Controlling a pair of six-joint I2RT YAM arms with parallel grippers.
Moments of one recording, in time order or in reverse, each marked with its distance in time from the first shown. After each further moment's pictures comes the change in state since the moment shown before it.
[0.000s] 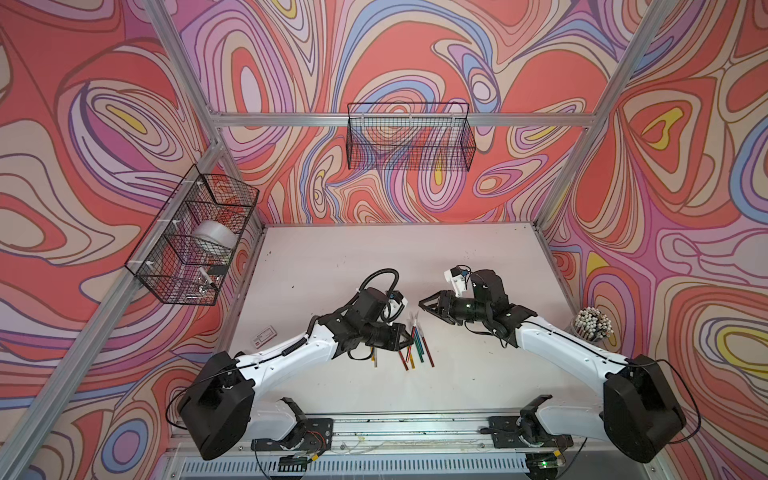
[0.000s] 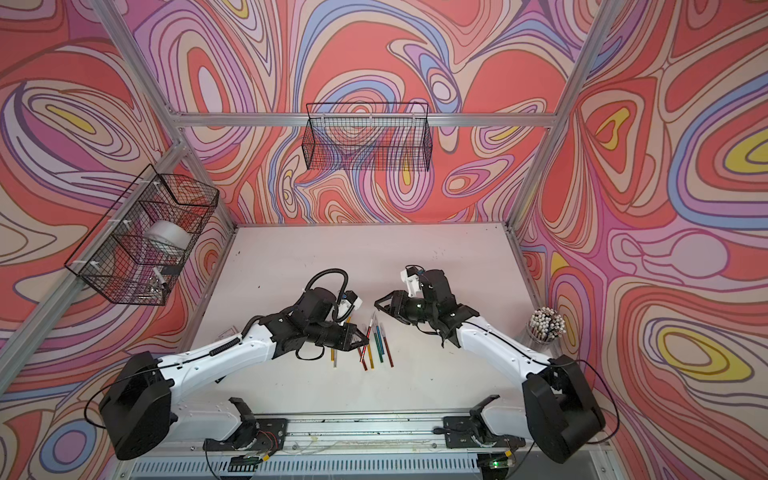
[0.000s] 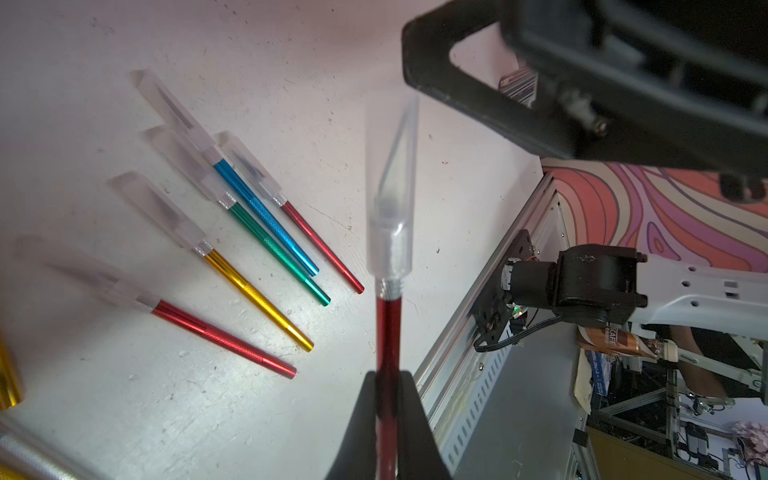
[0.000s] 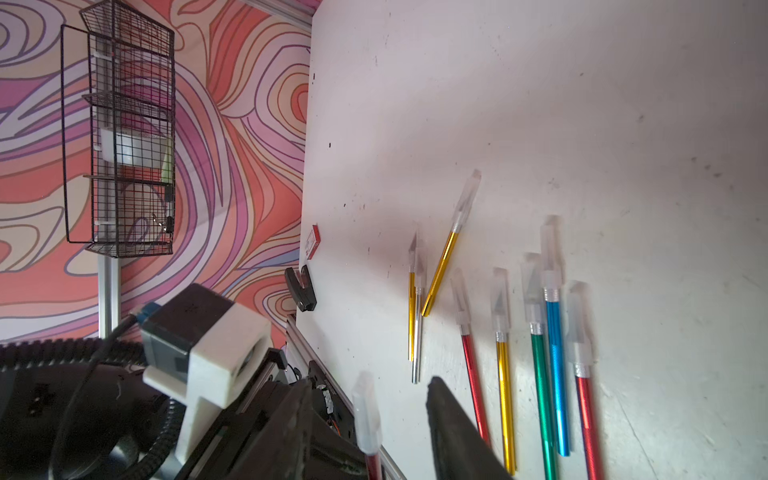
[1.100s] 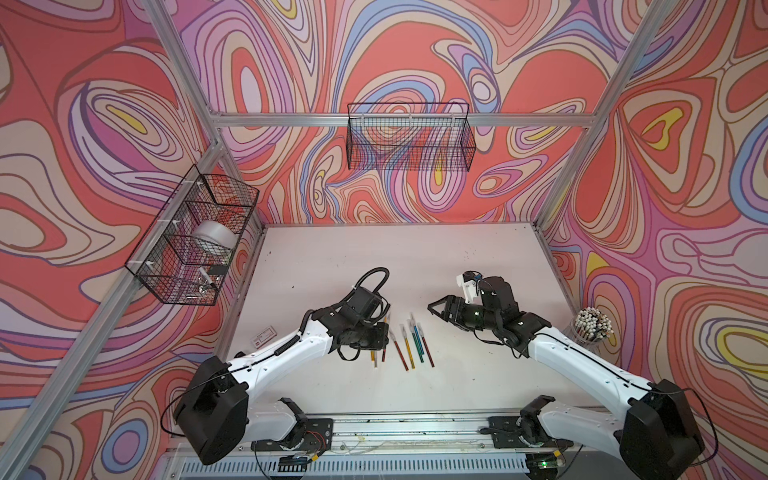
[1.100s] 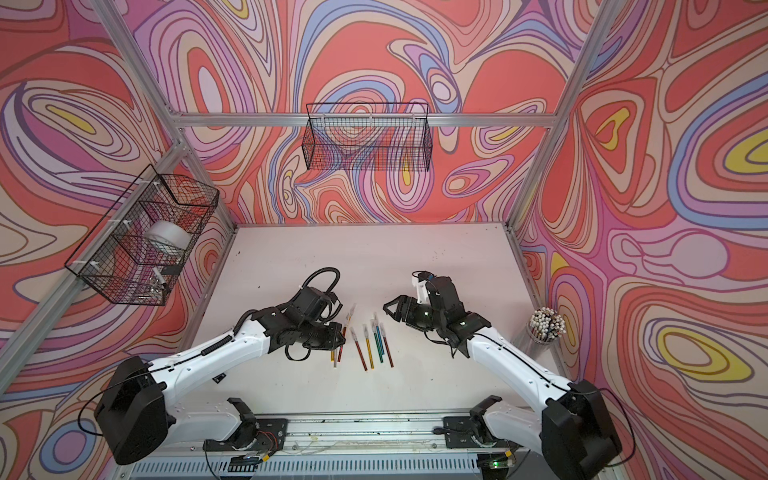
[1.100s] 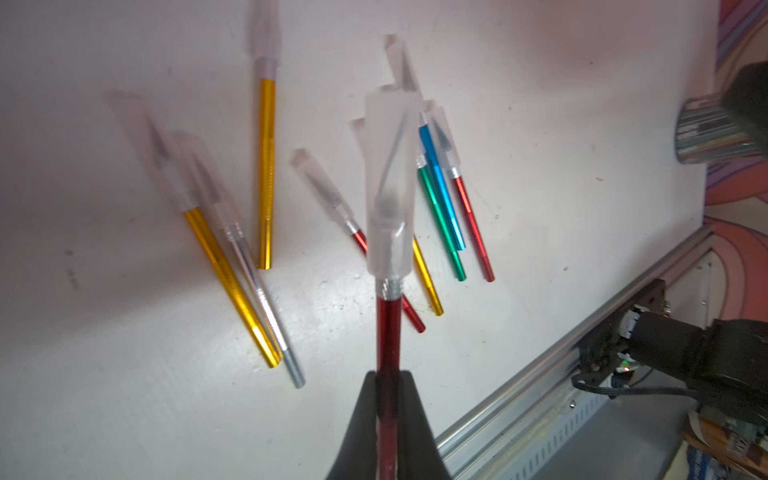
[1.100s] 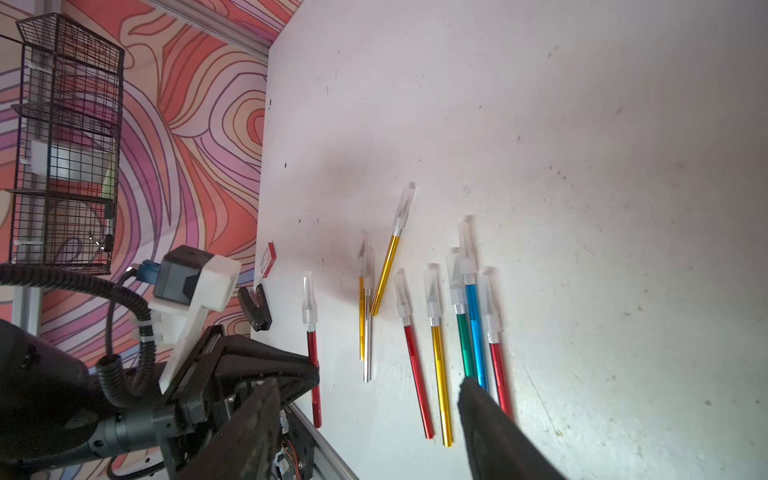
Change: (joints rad) left arm 0.061 -0.034 0.038 -0.277 -0.192 -0.010; right arm 0.000 -0.130 -0.040 -0.153 0.156 -0.060
